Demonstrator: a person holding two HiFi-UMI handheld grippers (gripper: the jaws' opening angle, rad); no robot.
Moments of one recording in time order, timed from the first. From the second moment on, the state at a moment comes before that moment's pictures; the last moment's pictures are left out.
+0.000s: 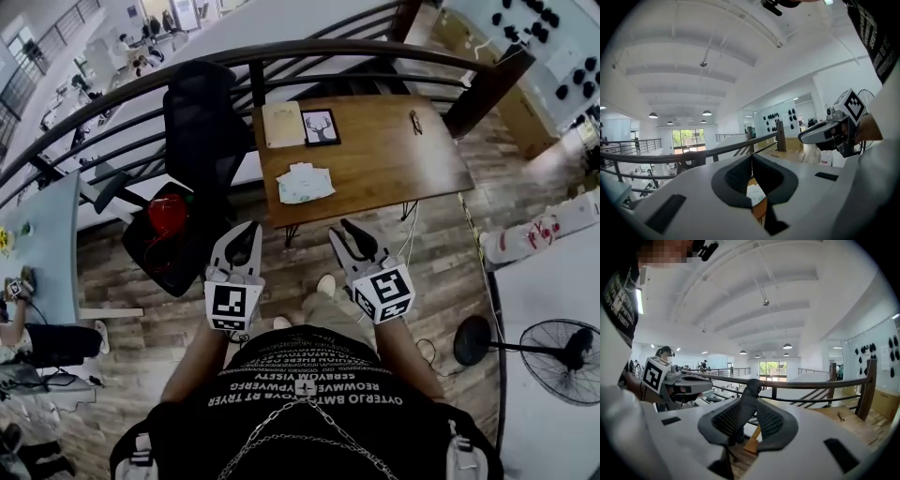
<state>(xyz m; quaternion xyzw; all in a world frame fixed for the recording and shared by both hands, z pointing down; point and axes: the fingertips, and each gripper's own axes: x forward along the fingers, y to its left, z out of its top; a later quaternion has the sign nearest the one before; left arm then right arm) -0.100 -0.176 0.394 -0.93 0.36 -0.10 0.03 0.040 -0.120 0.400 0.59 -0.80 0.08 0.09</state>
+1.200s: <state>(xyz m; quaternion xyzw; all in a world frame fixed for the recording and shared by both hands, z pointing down) 0.000 -0.301 0.401 -0.91 0.39 -0.12 0.02 0.125 -0.260 0.409 0.53 -0.84 0.10 0.08</state>
